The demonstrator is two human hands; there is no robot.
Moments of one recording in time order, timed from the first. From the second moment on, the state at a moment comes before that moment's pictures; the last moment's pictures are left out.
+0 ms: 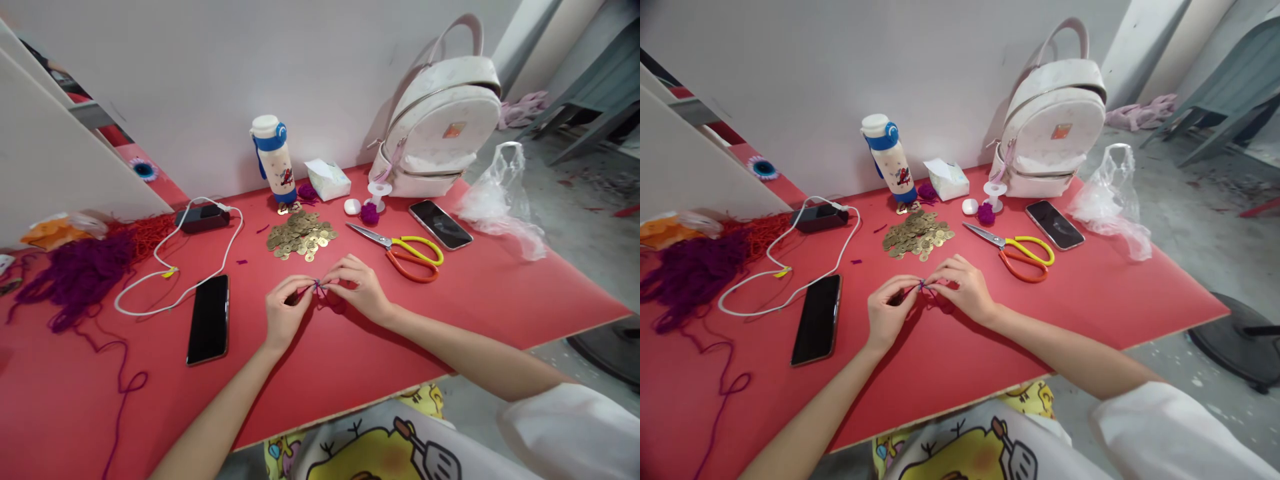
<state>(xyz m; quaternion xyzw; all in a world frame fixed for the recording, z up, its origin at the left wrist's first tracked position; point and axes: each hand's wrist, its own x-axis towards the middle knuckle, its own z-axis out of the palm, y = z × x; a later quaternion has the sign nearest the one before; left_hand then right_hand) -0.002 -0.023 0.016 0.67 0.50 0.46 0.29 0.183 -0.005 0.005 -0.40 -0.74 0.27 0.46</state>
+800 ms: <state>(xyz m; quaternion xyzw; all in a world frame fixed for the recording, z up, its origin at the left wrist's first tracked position) -0.004 -0.019 0.016 0.67 0.45 0.47 0.35 0.187 0.001 0.008 -0.37 -0.75 0.29 0.46</state>
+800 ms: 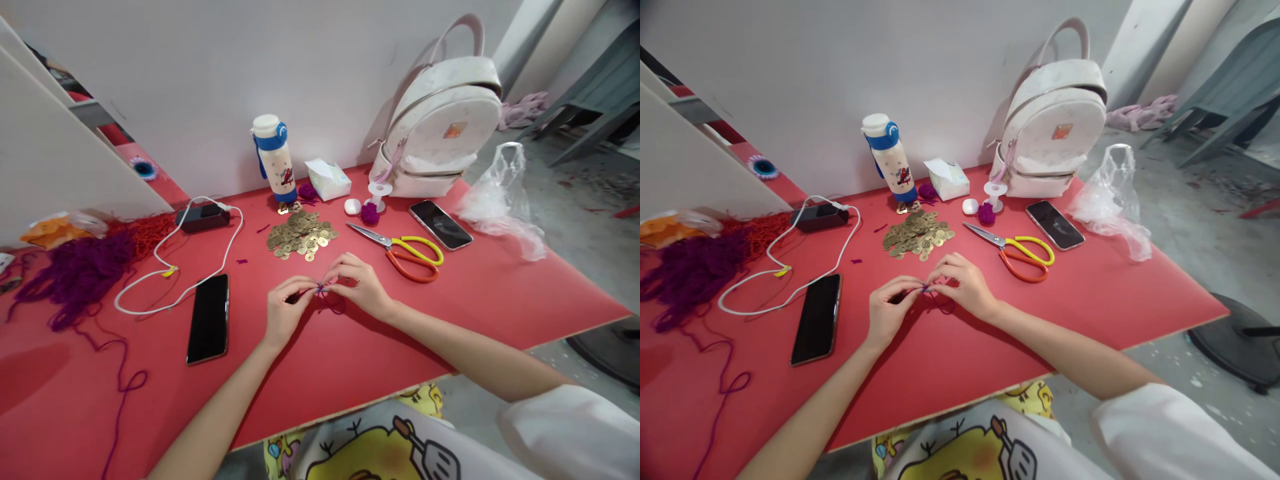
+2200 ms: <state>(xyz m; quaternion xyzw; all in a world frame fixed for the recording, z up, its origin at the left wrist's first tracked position) -0.008 -0.009 0.014 0.63 0.51 0.44 0.39 0.203 0.017 0.023 -0.25 -0.49 0.76 0.36</state>
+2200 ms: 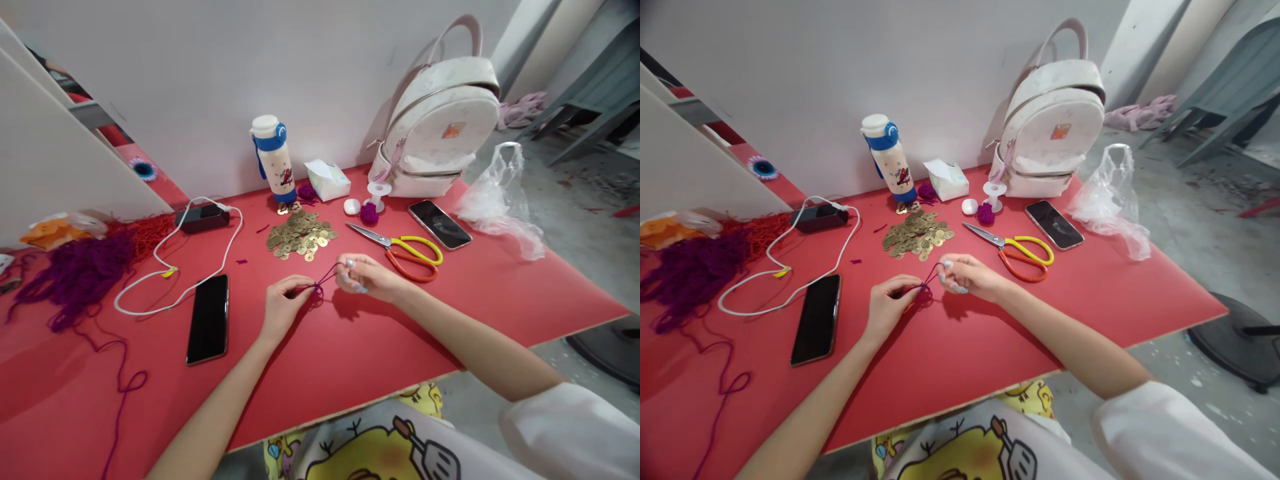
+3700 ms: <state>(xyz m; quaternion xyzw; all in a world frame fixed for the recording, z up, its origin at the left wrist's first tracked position) -0.003 -0.014 0.011 0.48 0.54 0.53 0.45 0.188 0.000 0.011 -0.37 -0.82 0.26 0.35</state>
